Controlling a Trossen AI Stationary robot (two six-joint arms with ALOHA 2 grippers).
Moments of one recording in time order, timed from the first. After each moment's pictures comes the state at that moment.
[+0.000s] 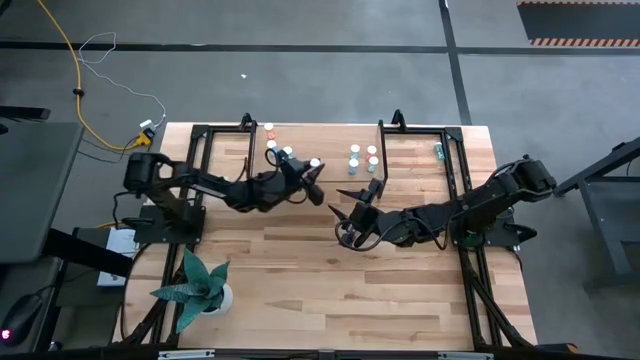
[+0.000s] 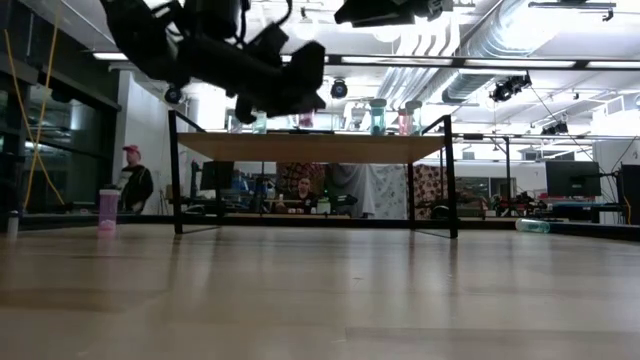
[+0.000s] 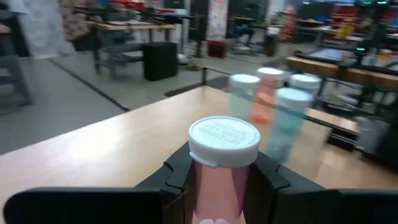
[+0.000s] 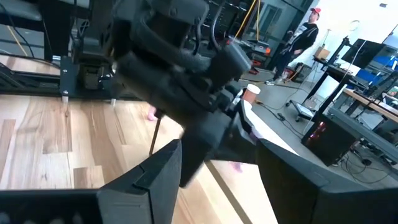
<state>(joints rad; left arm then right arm) 0.18 1.65 0.73 0.82 -0.65 -0.13 0.33 1.49 0.95 0.32 0.87 -0.18</state>
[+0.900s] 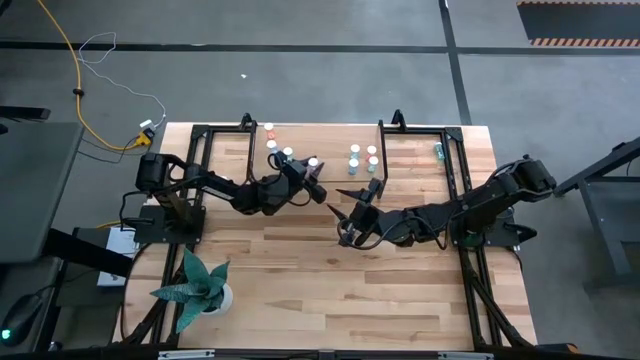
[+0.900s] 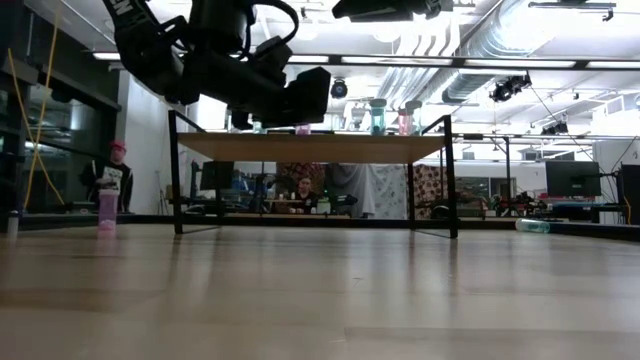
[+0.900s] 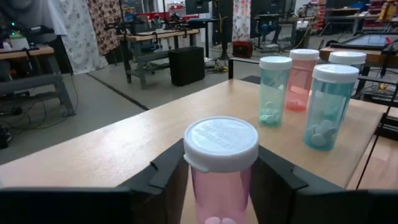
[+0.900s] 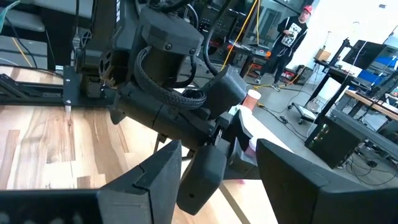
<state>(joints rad) 0.18 1.74 0.73 0.92 -0.77 -0.02 0.33 1.49 0.95 0.36 0.86 -0.18</state>
